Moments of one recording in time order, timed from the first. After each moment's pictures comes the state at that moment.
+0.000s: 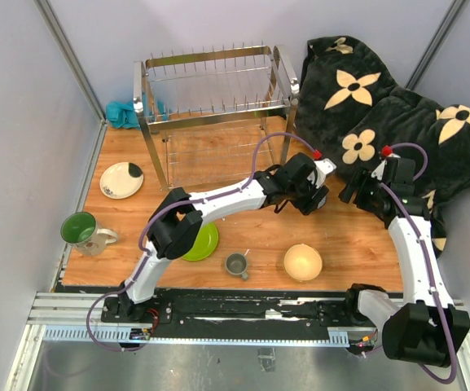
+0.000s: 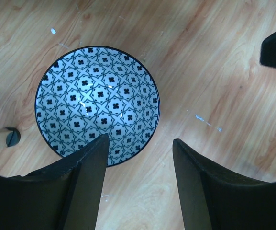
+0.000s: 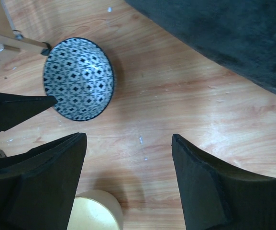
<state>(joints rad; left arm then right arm) -0.99 2.16 1.80 -0.30 0.07 -0.06 -0.12 1.03 0.91 -0.66 -0.16 0.26</state>
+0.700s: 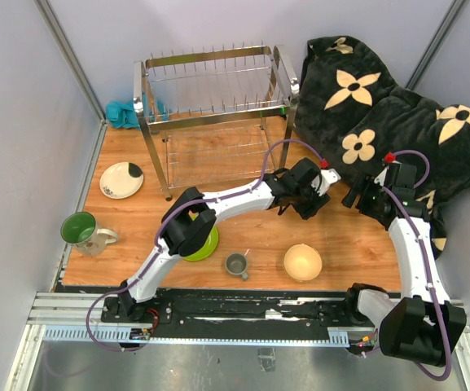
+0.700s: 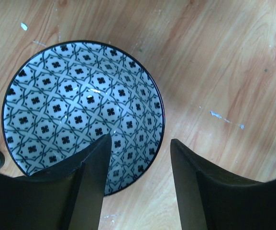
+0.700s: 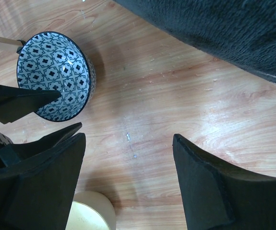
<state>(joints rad) -0.99 2.29 1.89 -0.35 0.12 0.05 -0.18 1.04 0.85 -0.65 -0.16 0.26</state>
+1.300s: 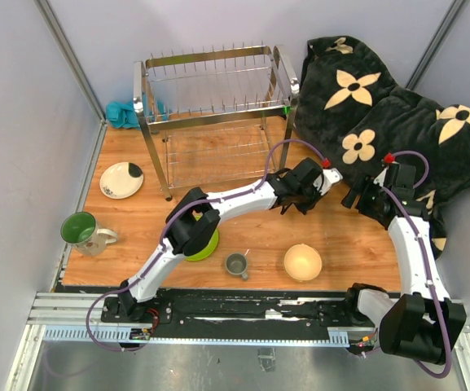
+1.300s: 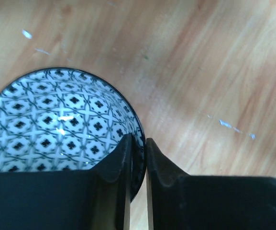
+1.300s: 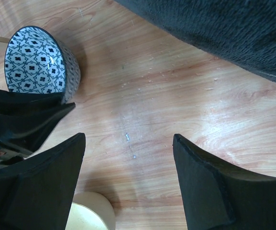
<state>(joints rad) -0.99 2.35 1.94 -0.36 0.11 0.06 -0.18 1.05 0.84 -0.64 -0.17 0.26</state>
